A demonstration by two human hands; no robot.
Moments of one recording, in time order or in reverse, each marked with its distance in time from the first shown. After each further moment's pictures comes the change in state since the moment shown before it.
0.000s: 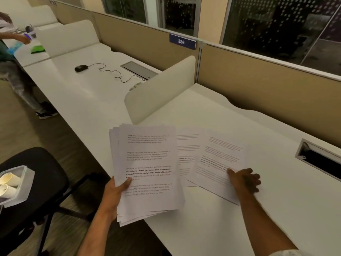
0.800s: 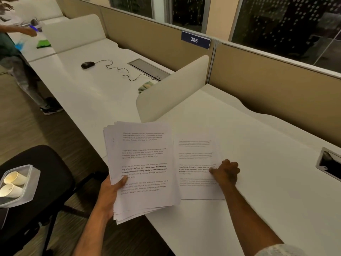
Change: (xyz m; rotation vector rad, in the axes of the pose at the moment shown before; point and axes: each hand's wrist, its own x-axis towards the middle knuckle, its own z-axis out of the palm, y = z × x) left_hand 0.042 0.025 -0.052 -0.010 0.020 0.015; right_hand -0.039 -0.092 0.055 -0.077 -0.079 -0.280
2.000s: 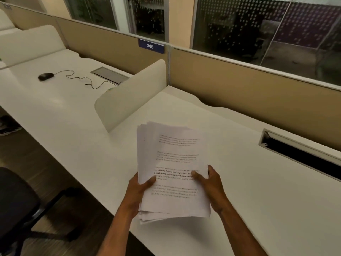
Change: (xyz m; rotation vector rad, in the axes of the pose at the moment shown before) left_hand -0.048 -0.062 0.168 0.126 -0.352 -0.055; right_hand -0.087 0.119 -0.070 0.976 -0.221 -0.165
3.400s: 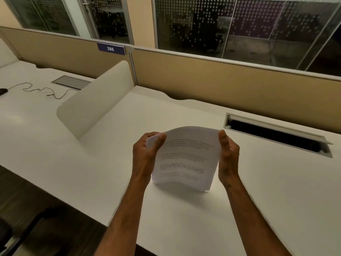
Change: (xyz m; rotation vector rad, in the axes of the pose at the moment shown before) left_hand -0.031 0.079 0.154 0.205 -0.029 0.510; right_hand -0.060 -0.072 -0.089 0.153 0.419 -0.509
